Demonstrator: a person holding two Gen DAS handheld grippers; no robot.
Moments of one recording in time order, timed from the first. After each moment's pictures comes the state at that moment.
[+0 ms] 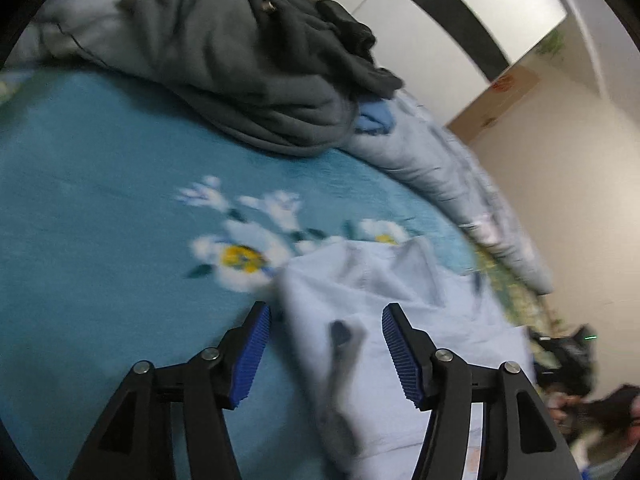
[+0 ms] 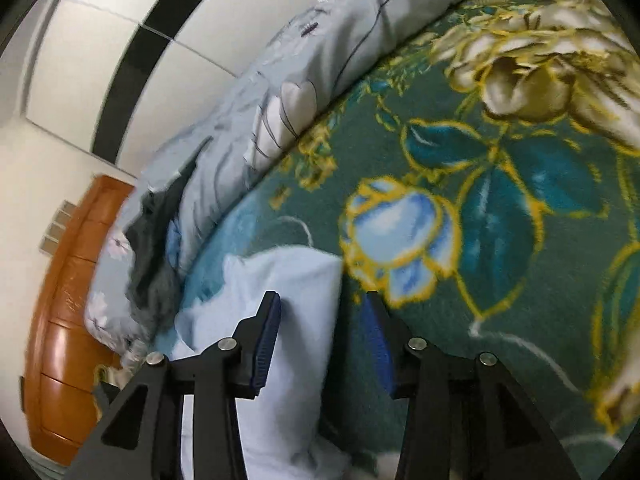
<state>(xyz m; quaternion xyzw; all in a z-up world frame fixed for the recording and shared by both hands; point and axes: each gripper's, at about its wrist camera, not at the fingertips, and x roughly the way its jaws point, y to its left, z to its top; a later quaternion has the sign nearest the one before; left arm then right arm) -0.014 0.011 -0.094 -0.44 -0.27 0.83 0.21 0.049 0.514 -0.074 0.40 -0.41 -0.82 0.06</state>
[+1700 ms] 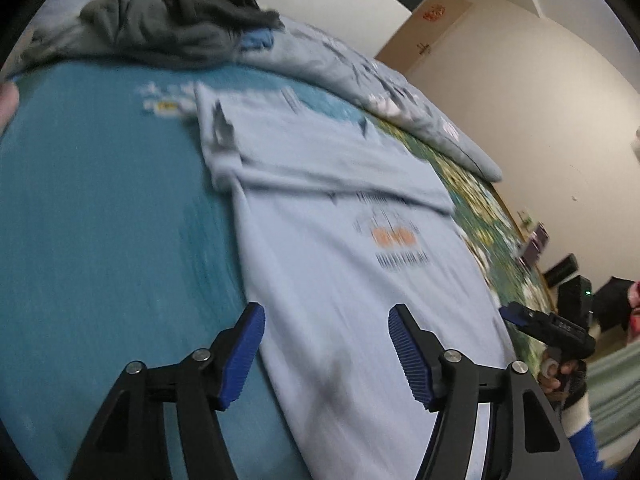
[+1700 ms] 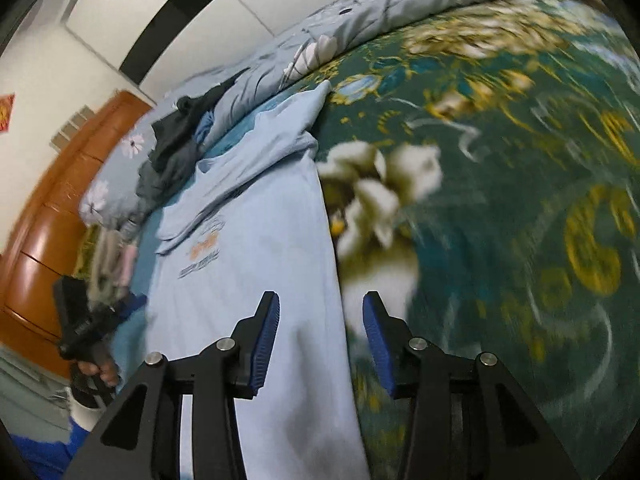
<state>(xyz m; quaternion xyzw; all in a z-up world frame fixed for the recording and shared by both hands) 0.199 0.050 -0.055 -0.49 -0.15 0.80 0.32 0.285 0.486 -0.052 0.45 -0.28 -0.84 0.09</state>
